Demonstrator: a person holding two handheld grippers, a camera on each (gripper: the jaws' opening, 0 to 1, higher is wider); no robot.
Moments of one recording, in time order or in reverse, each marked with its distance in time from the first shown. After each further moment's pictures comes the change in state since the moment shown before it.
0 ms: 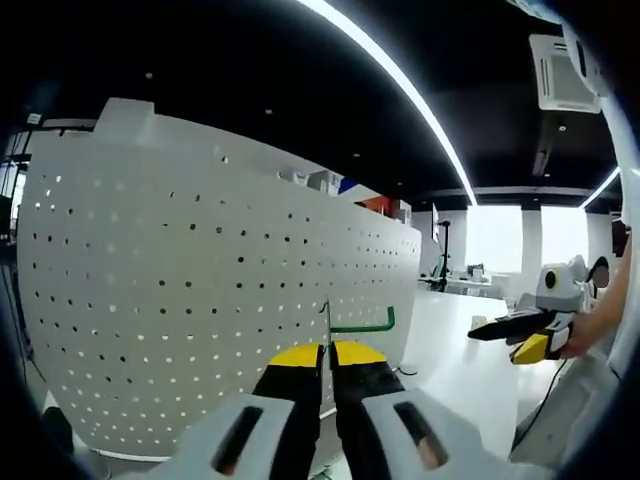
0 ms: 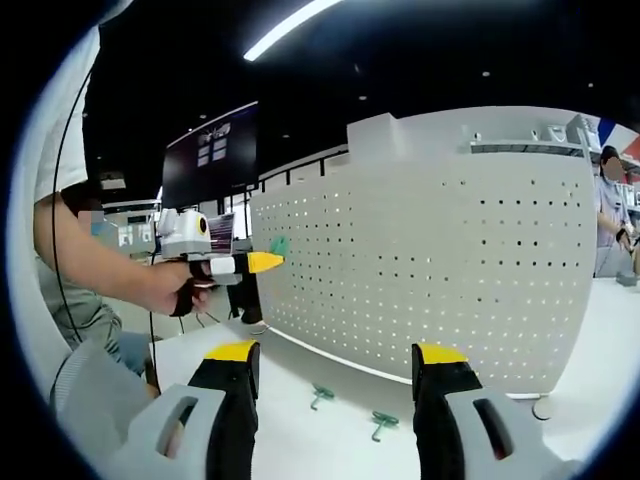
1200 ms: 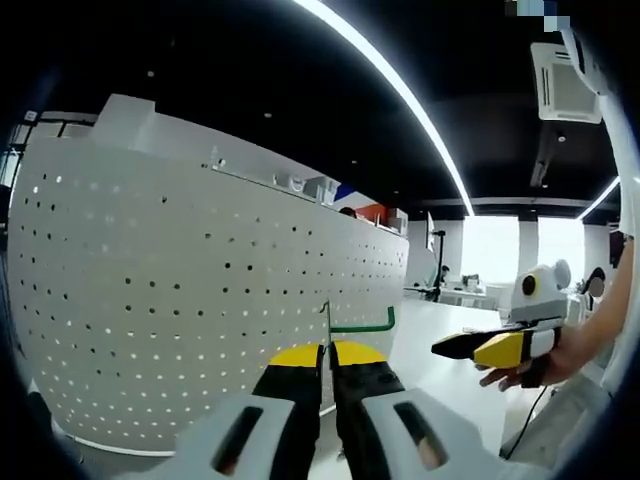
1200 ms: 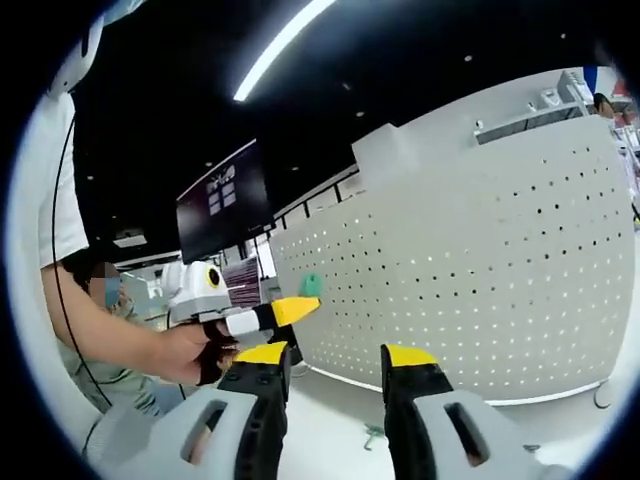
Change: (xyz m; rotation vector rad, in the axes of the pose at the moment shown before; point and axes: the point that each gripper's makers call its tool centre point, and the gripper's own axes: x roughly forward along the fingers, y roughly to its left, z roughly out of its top) left arm 0.014 -0.035 0.003 -0.042 -0.027 -0.025; right arm 0.039 0.025 0.035 0.189 -0.118 0.135
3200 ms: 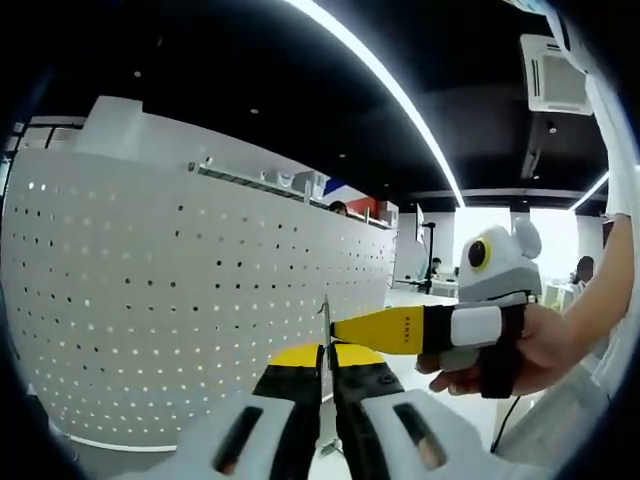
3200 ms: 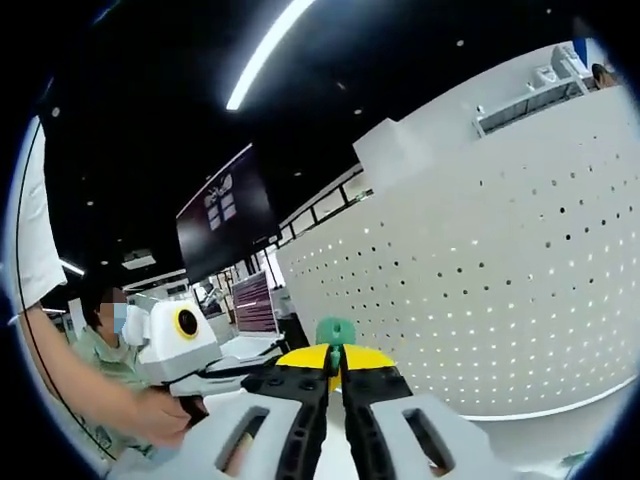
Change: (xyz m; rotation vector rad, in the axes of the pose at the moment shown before) left arm 0.000 -0.026 -0.007 0.035 0.025 -0.028; right arm 0.066 0.023 0.014 0.096 -0.012 0.043
